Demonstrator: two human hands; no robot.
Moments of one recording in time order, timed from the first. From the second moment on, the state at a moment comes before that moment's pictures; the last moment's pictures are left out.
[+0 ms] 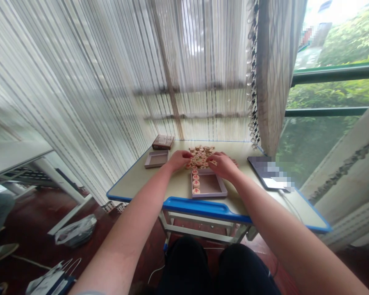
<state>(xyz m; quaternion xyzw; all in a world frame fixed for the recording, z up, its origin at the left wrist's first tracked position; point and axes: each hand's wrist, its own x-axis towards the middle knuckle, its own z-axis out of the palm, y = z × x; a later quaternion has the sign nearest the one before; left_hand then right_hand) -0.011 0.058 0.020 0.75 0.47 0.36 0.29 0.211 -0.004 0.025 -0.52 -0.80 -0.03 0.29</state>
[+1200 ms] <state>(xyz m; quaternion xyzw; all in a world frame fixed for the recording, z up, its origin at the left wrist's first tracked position) 0.001 0.053 0.024 0.78 0.43 0.39 0.25 0.207 -0.004 0.027 -0.46 -0.83 0.04 0.31</state>
